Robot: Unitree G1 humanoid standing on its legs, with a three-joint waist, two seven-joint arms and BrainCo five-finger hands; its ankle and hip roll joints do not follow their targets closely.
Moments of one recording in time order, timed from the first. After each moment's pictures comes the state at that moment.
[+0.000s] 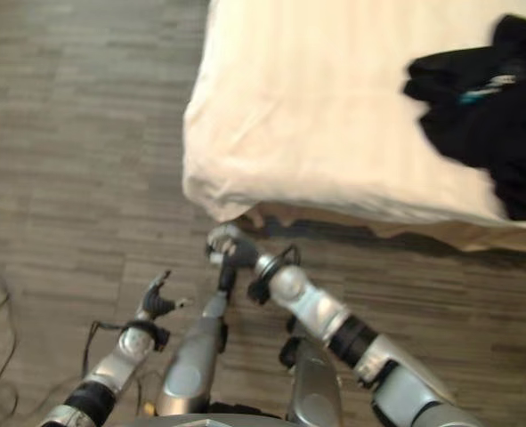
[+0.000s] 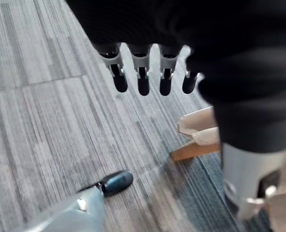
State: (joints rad) left arm -0.10 0.28 -0.35 0.87 0.10 -0.05 0.21; right arm -0.53 -0.34 0.57 0.15 0.14 -0.13 -0.08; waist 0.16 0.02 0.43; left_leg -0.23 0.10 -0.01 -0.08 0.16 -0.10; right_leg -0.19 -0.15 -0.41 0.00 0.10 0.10
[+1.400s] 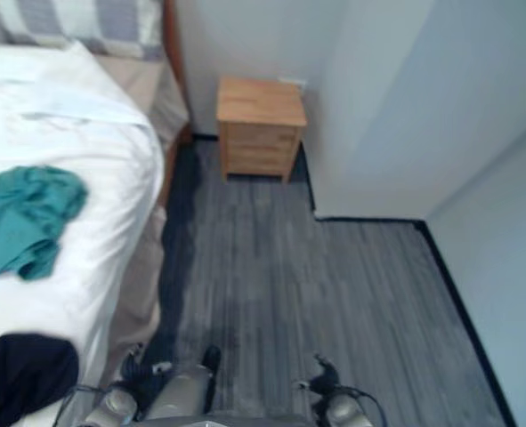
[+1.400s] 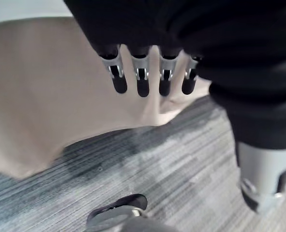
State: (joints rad) left arm -0.09 0.29 -0.39 1.07 0.09 -0.04 0.26; right arm -0.06 -0.15 0.40 0.98 0.00 -0.07 -0.20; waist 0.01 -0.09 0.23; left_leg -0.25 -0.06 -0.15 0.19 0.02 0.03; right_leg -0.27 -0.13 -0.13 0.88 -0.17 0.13
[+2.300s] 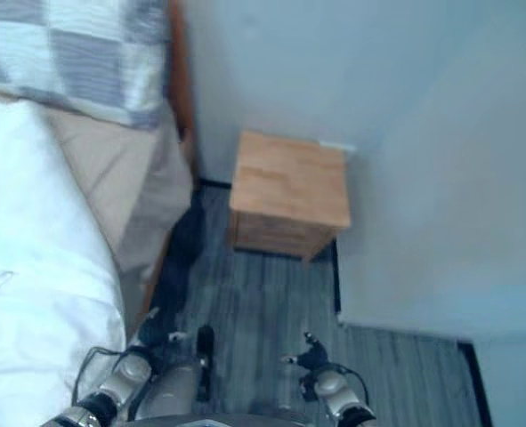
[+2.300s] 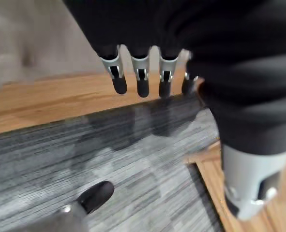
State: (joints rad) left arm -0.12 0.25 -0.35 1.02 0.12 -0.07 0.23; right arm -0.09 -0.14 0.36 1.04 0.03 -0.05 -0.19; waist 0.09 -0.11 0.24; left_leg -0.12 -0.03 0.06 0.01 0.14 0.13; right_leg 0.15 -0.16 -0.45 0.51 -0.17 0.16
